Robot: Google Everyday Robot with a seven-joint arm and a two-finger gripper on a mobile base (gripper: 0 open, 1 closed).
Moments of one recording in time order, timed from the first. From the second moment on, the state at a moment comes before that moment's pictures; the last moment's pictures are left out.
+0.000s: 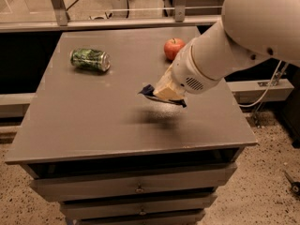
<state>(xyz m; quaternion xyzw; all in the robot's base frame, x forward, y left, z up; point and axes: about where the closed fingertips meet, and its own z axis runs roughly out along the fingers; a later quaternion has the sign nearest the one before) 0.492 -0.043 0.911 -0.57 0.75 0.08 0.32</state>
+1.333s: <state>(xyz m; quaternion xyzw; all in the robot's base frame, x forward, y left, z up) 0.585 0.038 0.885 -0.62 0.68 0.06 0.38</state>
